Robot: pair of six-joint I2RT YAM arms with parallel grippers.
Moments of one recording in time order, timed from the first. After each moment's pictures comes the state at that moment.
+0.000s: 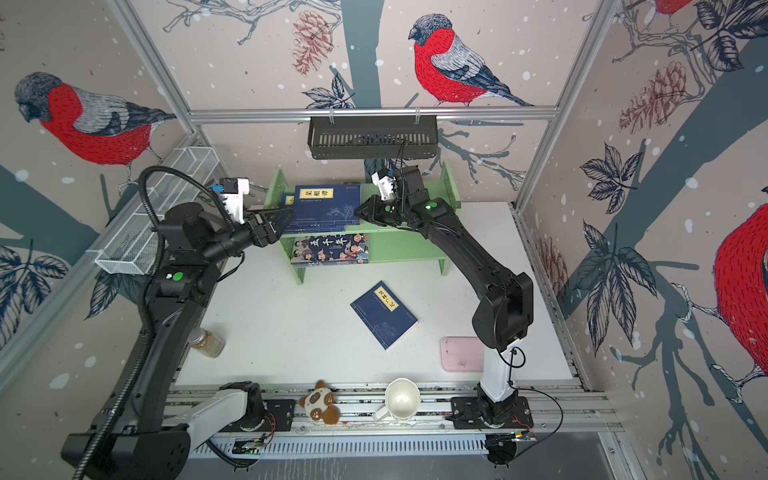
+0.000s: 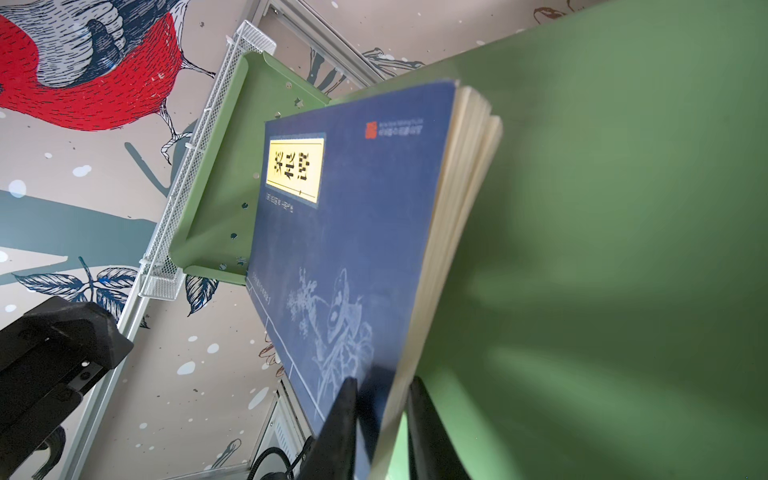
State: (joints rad) left arm -0.02 1.09 1.25 -0.30 0.71 -0.39; right arm 0.55 1.88 1.90 -0.53 -0.60 0.61
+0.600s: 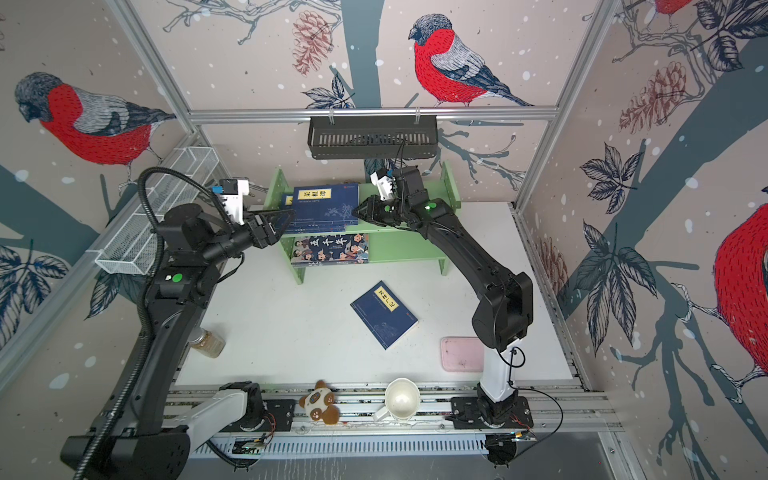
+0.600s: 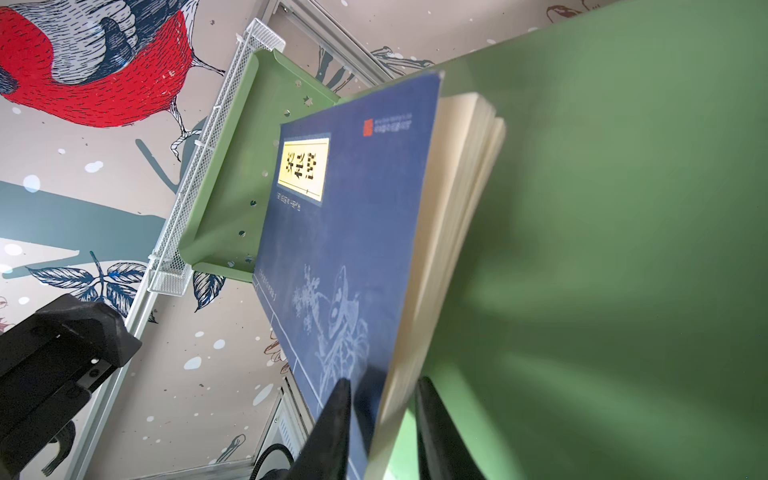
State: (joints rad) left arm -0.02 1.08 1.24 -0.30 0.71 -0.39; right arm 0.55 1.89 1.89 -0.50 -0.62 0.61
